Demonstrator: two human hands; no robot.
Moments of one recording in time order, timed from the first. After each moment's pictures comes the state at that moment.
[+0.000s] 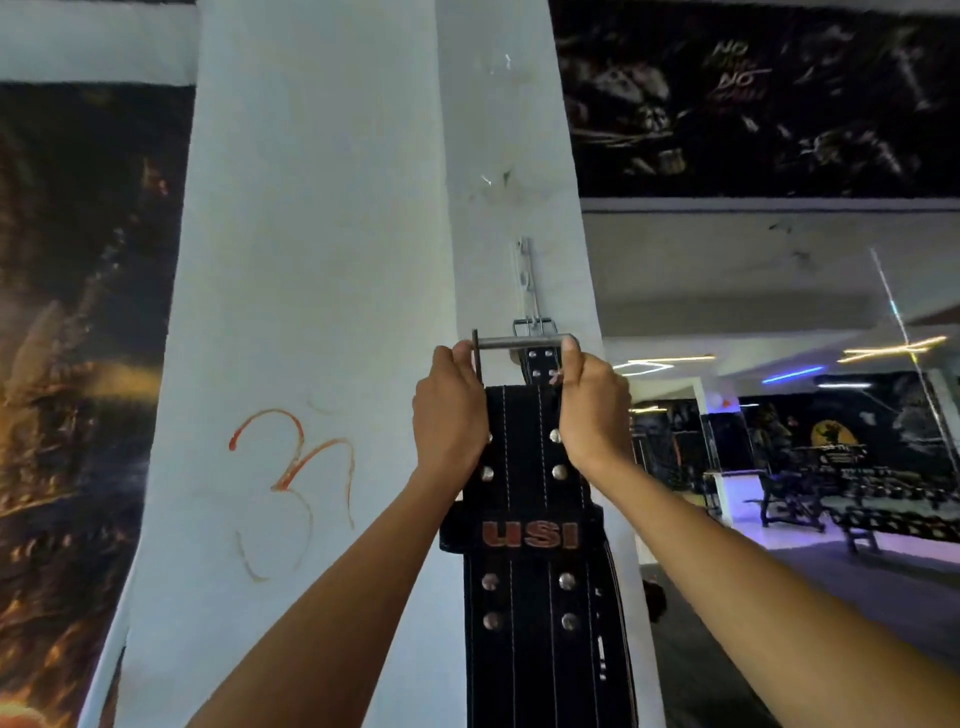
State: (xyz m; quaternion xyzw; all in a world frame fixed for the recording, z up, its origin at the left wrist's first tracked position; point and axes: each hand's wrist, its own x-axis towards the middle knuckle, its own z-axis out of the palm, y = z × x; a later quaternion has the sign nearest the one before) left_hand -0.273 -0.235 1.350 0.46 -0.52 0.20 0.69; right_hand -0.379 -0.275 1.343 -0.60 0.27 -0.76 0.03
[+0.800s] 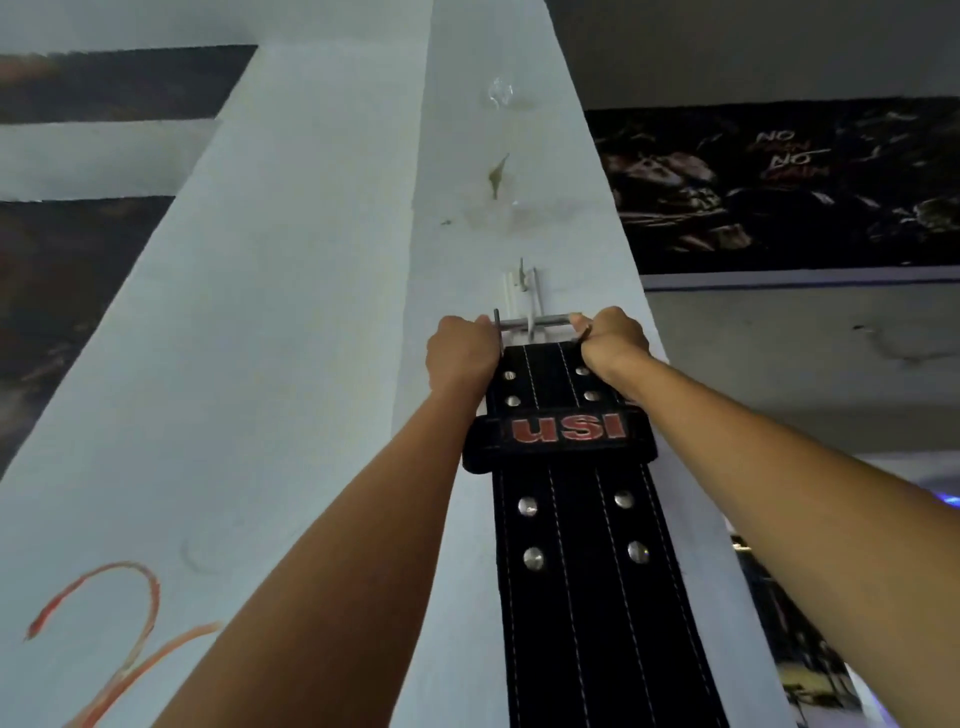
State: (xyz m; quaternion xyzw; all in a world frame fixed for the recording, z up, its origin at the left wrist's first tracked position) left_hand -0.231 -0.545 1.587 0.48 -0.48 0.18 0.71; right_hand -0.350 -0.584 1.583 -0.65 0.31 -0.69 0.05
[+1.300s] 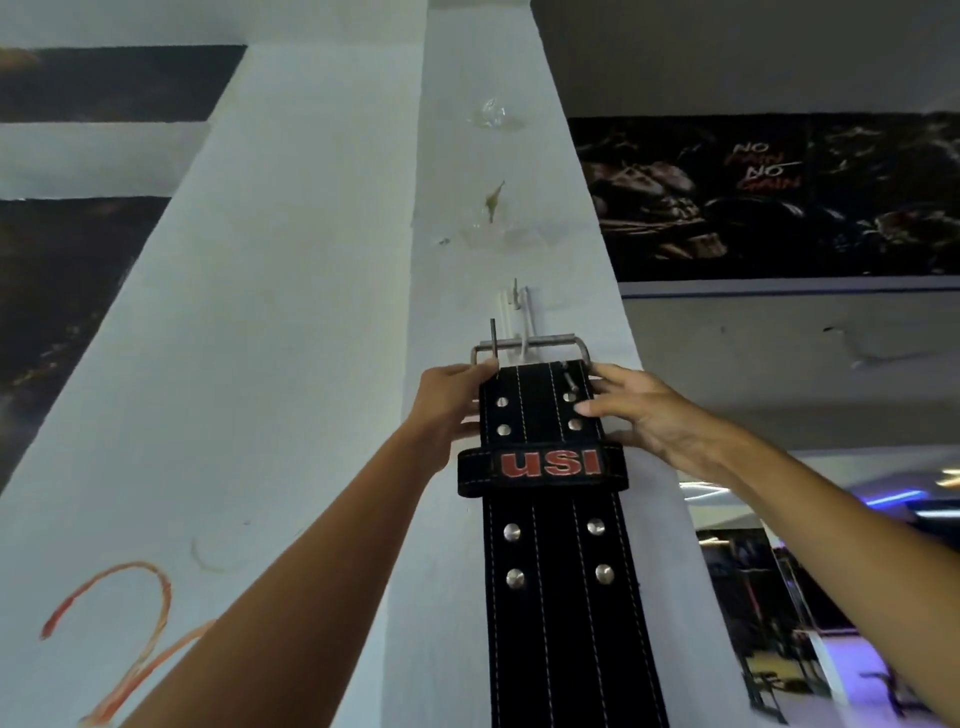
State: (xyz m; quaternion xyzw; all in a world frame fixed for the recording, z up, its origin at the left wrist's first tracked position) left_hand -0.220 -0.503 1.535 0.36 -0.63 -0.03 0.69; right_hand -0.403 -0.572 1.512 -0.80 0.05 -0.53 0.28
